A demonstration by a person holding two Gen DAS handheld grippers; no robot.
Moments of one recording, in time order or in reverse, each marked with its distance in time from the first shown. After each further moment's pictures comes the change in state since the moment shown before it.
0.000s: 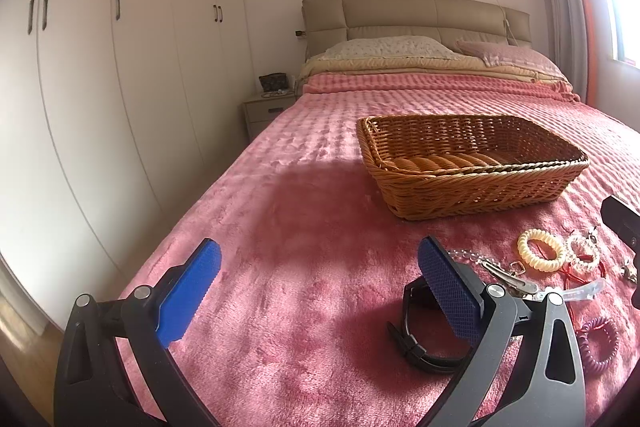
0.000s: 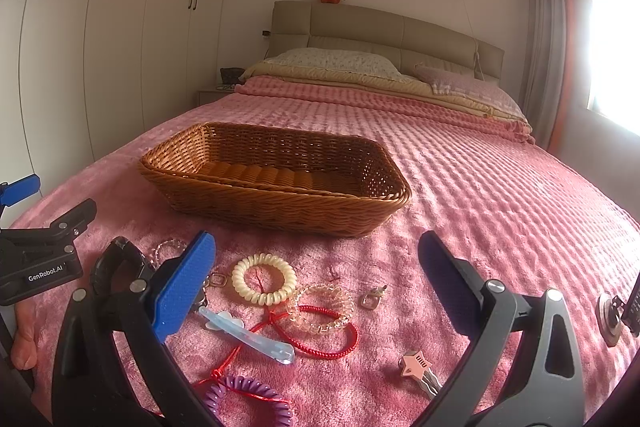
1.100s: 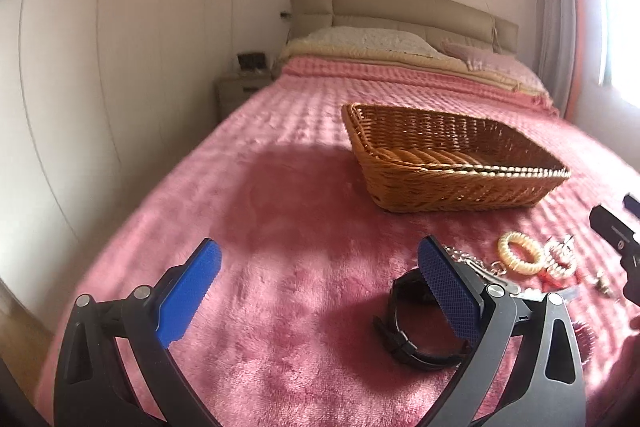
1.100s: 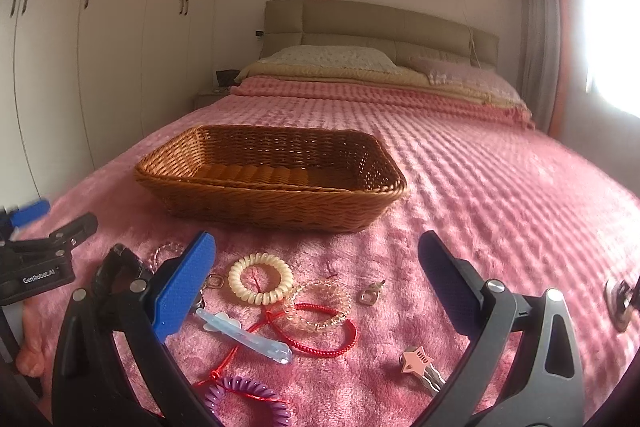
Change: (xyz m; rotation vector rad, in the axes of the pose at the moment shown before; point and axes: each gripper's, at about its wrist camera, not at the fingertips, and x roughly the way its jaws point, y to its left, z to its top) left arm 0.017 0.020 -0.003 -0.116 0.069 -0.159; right arm 0.006 -0.025 -0.005 0.103 0.026 0.032
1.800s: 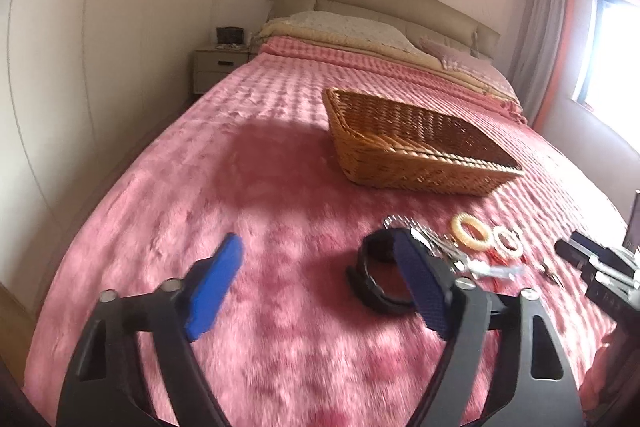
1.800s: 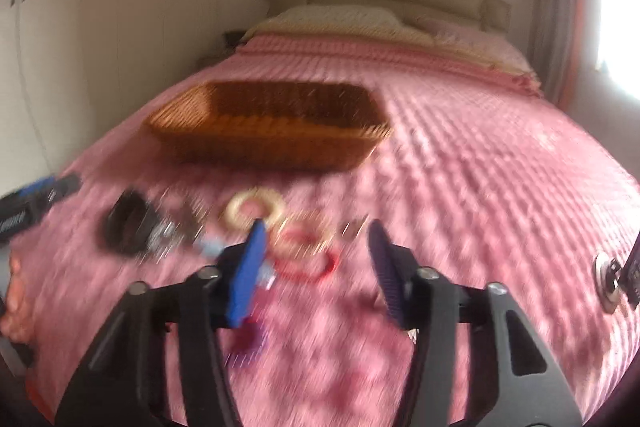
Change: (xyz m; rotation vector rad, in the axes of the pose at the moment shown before) left arm -0.036 0.017 -0.009 -0.052 0.086 -0.150; right arm -0.034 -0.006 -0.026 -0.069 0.198 0.054
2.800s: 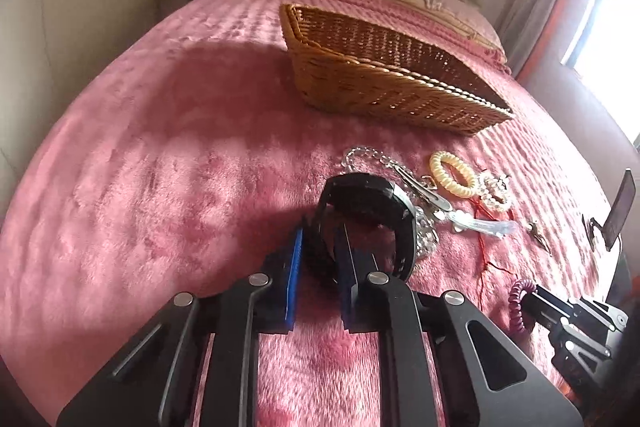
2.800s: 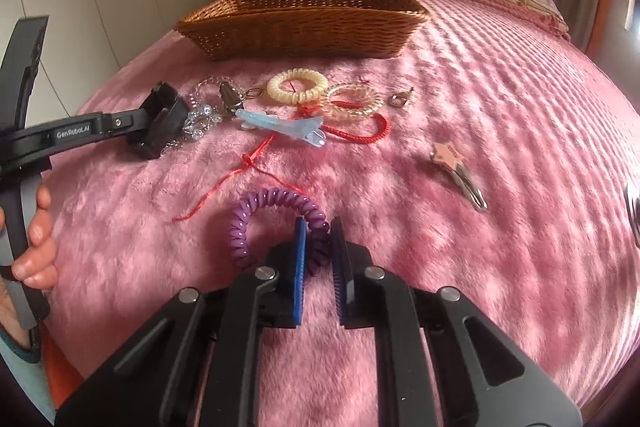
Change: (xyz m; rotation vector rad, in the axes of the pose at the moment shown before) left arm 0.046 -0.016 -0.011 -0.013 0.238 -0.093; right arm 0.006 0.010 -0.047 0.040 0.210 0.060
